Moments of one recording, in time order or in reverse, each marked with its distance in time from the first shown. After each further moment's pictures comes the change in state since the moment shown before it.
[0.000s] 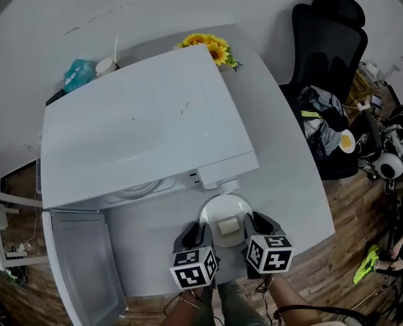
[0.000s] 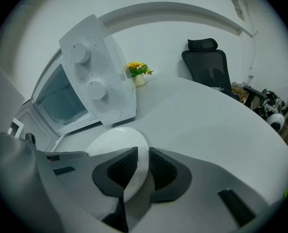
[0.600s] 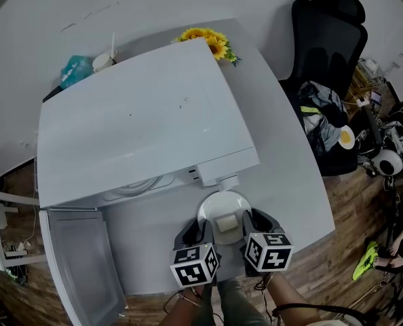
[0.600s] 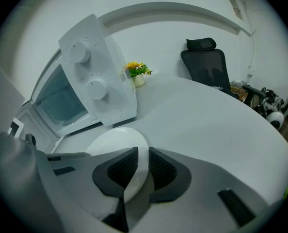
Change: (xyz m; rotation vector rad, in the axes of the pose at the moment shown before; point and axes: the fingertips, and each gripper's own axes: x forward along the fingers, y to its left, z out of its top) left arm 0.002 -0.002 0.000 -0.017 0.008 -0.001; right arm 0.001 0.004 0.000 0.012 -0.005 -0.004
